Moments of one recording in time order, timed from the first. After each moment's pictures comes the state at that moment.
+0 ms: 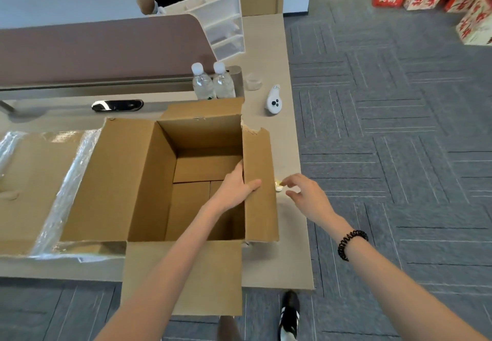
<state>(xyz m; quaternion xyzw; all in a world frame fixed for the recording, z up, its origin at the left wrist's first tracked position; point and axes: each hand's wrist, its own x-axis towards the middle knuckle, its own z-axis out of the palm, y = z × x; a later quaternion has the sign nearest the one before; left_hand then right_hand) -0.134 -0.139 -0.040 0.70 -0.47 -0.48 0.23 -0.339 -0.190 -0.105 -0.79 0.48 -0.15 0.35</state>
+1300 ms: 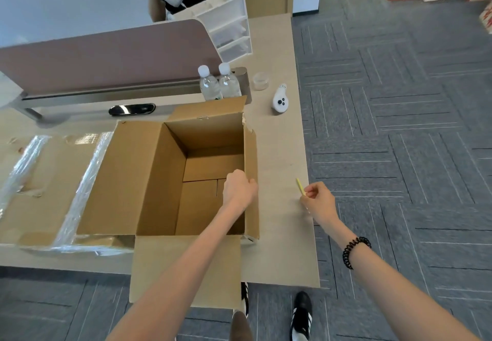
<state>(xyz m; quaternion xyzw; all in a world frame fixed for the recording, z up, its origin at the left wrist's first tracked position) -0.162 -0.131 -0.025 0.86 -0.39 -0.30 0.16 -0.345 -0.174 -0.126 -0.52 0.65 -0.24 0.50</state>
